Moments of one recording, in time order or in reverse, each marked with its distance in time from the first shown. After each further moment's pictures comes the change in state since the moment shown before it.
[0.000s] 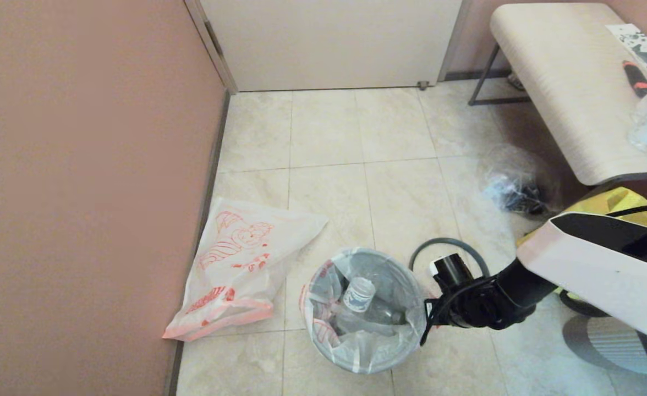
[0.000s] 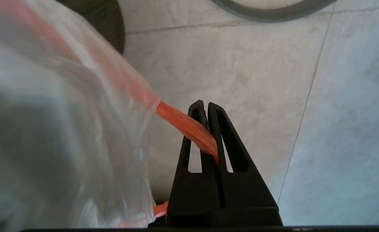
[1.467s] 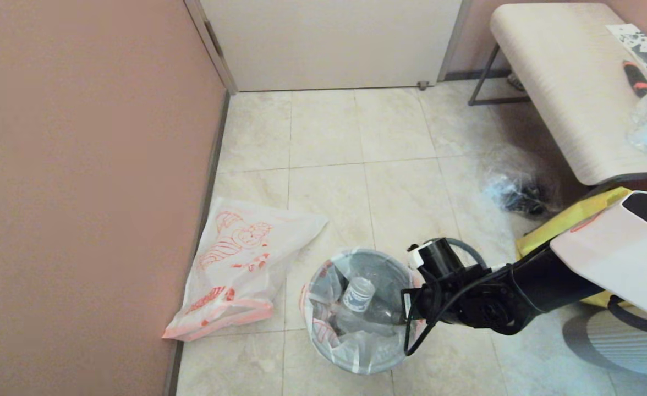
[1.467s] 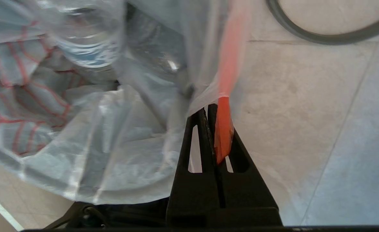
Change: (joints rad) left arm 0.000 0.000 0.000 0.000 0.000 0.000; right arm 0.176 -0.209 0.032 0.053 0.031 0.054
